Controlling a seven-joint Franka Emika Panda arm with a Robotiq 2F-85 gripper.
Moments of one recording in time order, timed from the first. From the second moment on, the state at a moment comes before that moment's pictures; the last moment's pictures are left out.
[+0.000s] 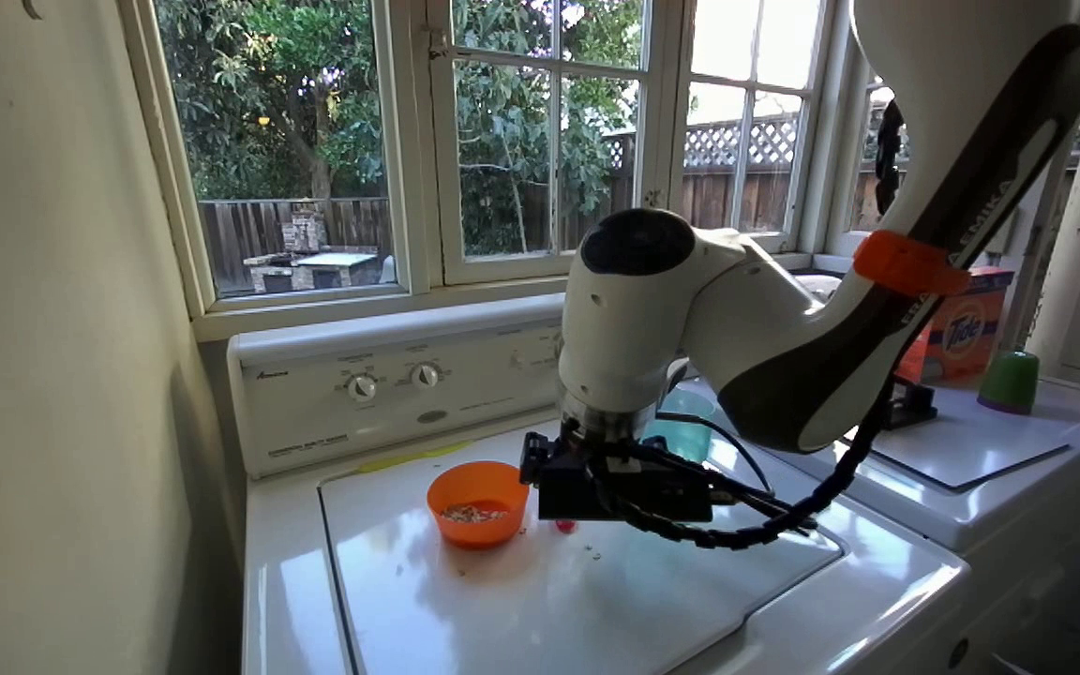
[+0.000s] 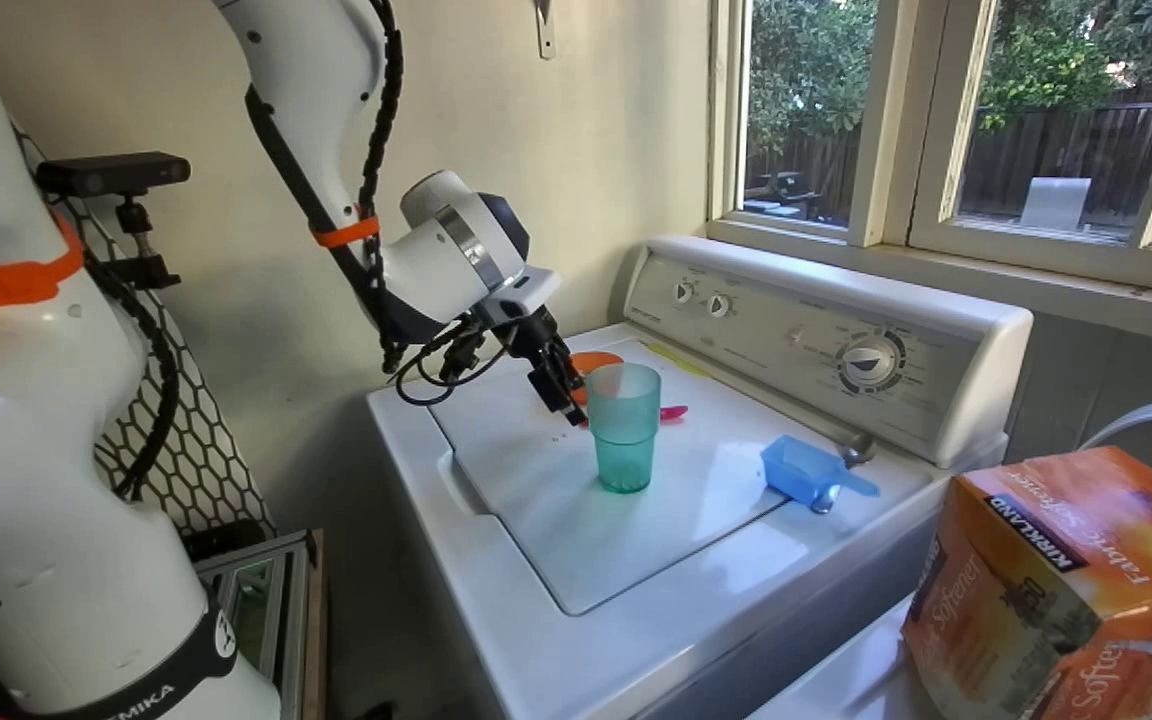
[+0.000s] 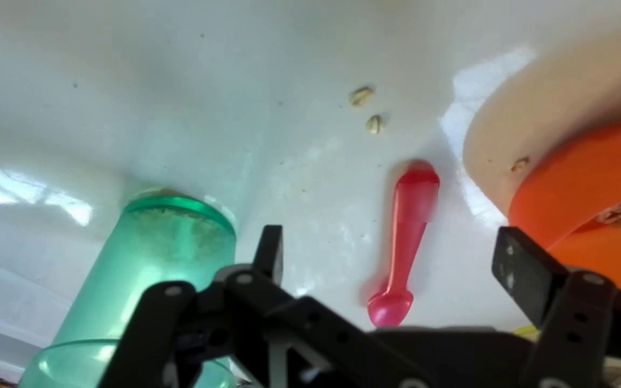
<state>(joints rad) -0.06 0.06 0.50 -2.55 -1.22 2.76 1.93</state>
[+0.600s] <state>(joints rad) -0.05 0.13 0.50 -2.51 -1.40 2.71 2.08</state>
